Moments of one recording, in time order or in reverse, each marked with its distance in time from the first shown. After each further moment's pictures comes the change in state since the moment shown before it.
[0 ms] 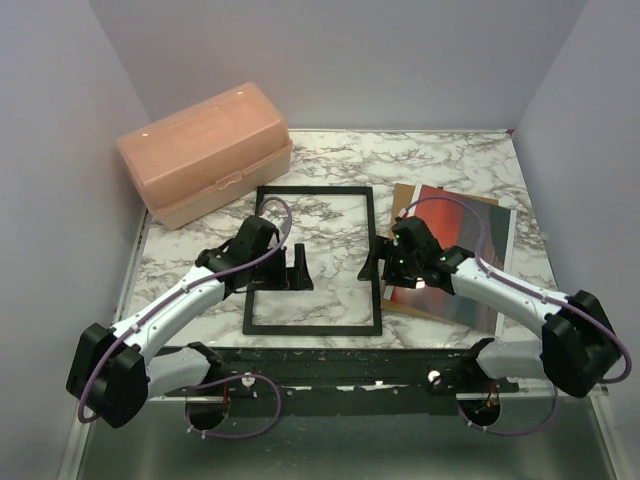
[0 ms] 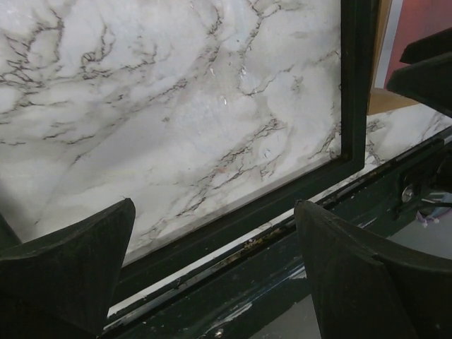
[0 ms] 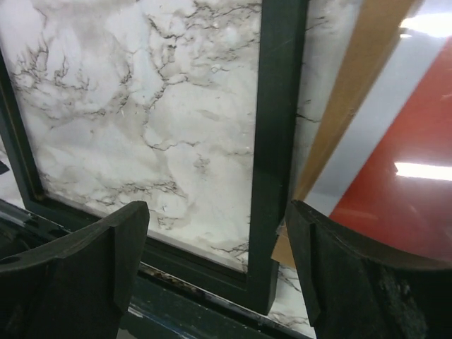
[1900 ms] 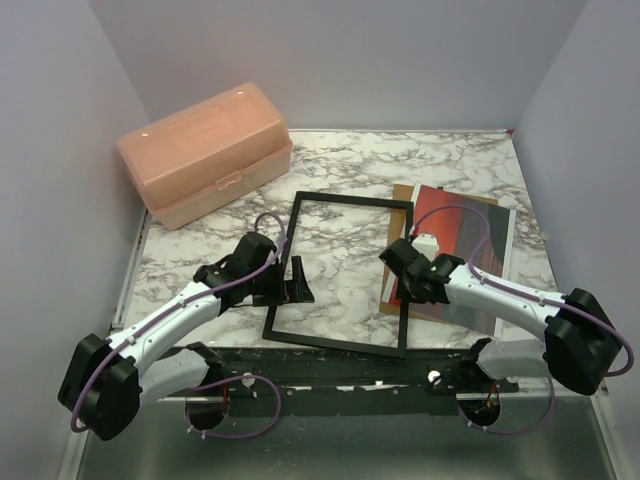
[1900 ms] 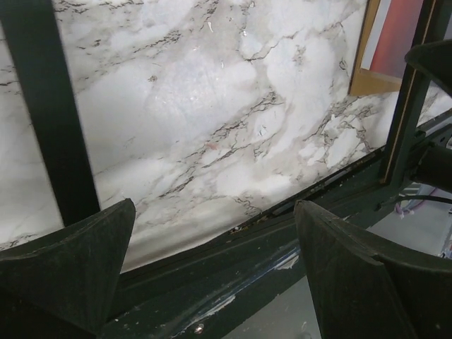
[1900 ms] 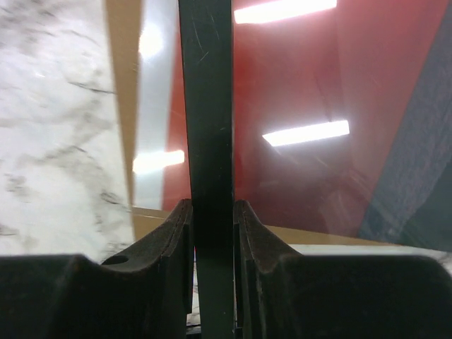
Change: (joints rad) left arm -0.045 -0.089 -0.161 0.084 0.032 -0.147; right arm 0.185 0.034 0.042 -0.322 0.493 0.131
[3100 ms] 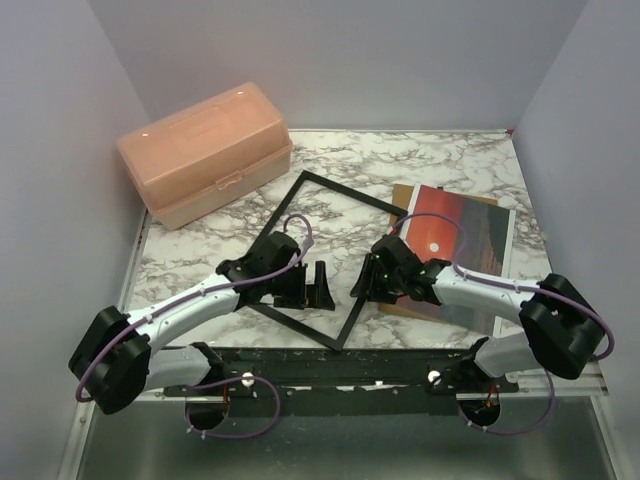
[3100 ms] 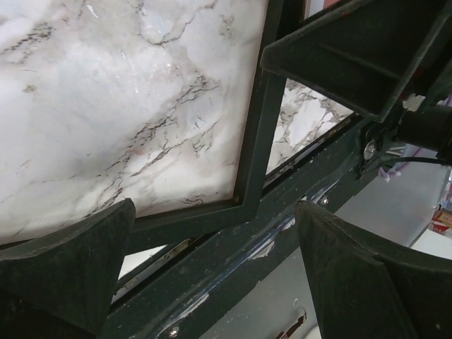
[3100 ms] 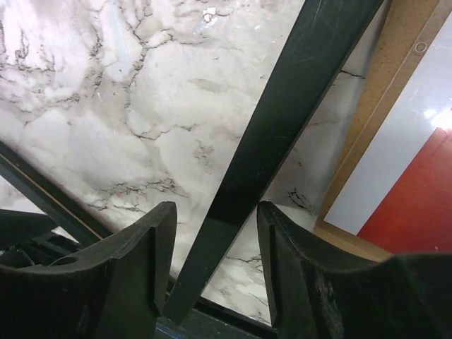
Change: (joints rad) left arm -0.134 0.130 0.061 0.092 0.056 -0.025; right arm 0.000 0.109 -0.090 0.444 -0.411 0.076
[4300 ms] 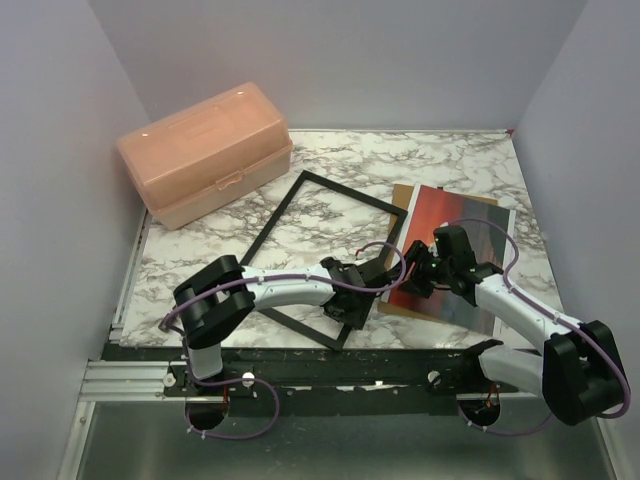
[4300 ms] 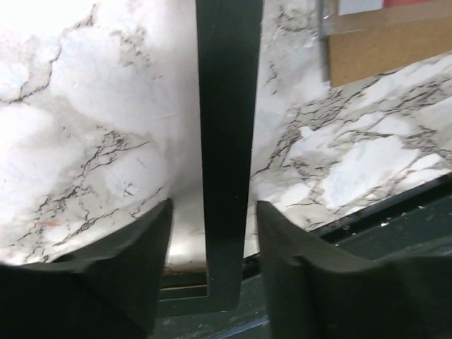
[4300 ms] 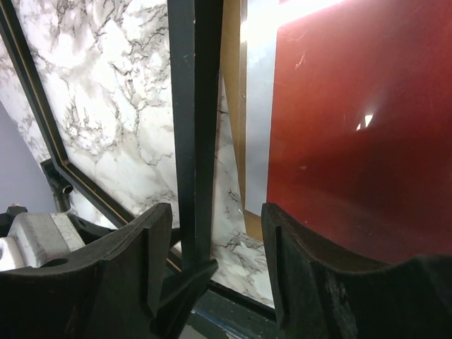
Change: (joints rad) left arm -0.415 0.618 0.496 -0.256 -0.403 0.004; right arm -0.439 -0.257 -0.146 -0.035 -0.298 -0.056
